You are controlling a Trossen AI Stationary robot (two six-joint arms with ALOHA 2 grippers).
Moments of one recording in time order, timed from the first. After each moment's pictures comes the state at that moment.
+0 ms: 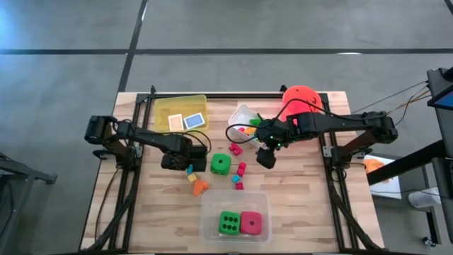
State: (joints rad) left arm 0.00 1.64 0.86 -0.78 0.12 -1.49; right arm 0.02 1.45 1.37 -0.96 0.07 0.45
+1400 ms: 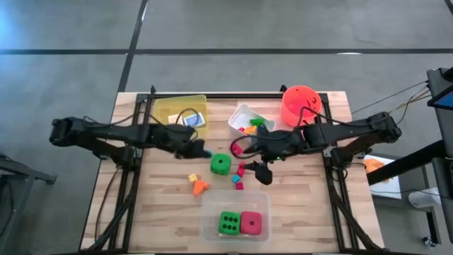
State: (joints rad) left arm -0.01 1.16 0.83 -0.30 0.08 -1.36; right arm 0.20 1.42 1.37 -0.57 0.10 0.41
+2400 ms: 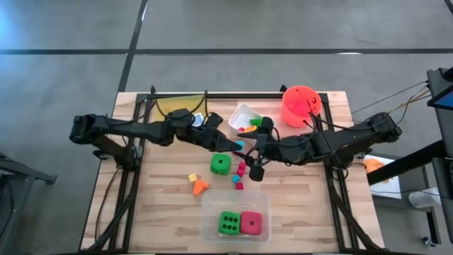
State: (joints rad) left arm 0.01 1.46 1.10 0.44 0.34 -1.26; right arm 0.31 1.43 1.38 -0.25 0.58 0.07
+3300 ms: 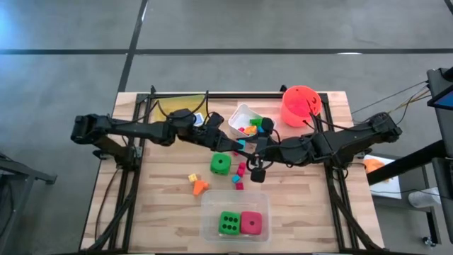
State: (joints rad) left arm 0.02 1.47 1.09 0.46 0.33 -1.29; right arm 0.32 1.43 1.40 -0.26 0.58 -0.01
